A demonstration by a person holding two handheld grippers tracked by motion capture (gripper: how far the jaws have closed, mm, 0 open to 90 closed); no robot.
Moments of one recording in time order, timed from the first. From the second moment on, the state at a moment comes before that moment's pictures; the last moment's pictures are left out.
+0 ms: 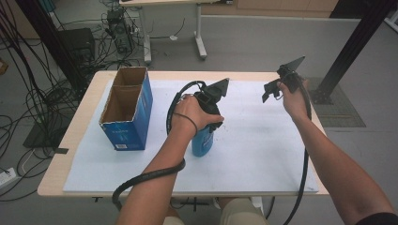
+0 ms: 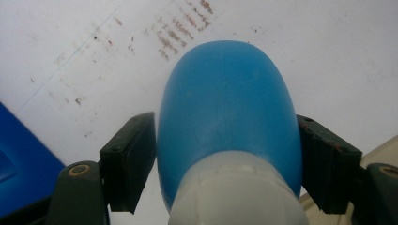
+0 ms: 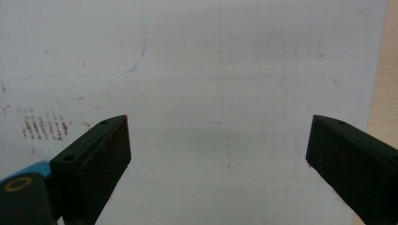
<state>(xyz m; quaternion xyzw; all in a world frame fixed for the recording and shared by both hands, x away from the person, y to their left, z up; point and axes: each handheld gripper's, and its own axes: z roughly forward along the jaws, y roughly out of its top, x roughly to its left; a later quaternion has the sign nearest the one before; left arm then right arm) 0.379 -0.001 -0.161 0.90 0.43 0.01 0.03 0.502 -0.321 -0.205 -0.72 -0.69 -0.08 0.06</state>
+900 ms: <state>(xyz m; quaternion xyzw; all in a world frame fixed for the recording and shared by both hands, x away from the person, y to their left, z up) 0.380 -0.003 -0.163 0.91 0.42 0.01 0.02 0.502 -0.322 -0.205 -0.72 -0.69 -0.08 0.06</state>
